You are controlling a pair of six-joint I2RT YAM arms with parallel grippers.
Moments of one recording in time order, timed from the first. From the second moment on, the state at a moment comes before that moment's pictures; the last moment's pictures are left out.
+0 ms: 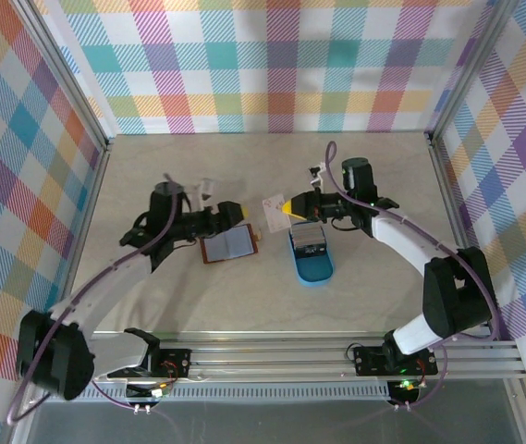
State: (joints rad) left arm -0.33 1.13 0.81 -0.16 0.61 -0.77; right arm 0.39 1.52 1.02 -0.09 -0.99 0.64
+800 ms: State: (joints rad) left arm -0.08 1.01 0.57 -0.41 0.44 -0.80; right arm 0.71 1.75 1.17 -0.19 -0.54 0.67
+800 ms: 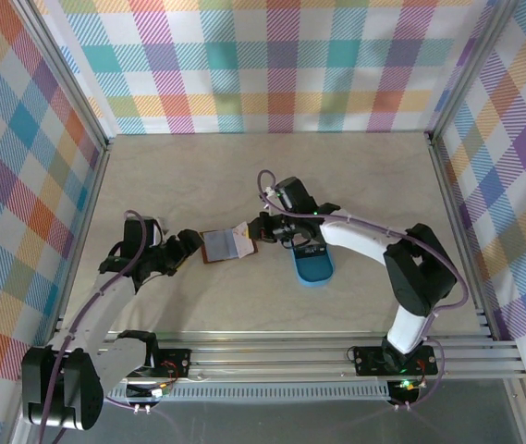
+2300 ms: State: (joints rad) left arm -0.08 1.44 0.58 -0.10 0.46 -0.70; right arm 0.75 1.95 1.37 -0.26 -0.49 0.67
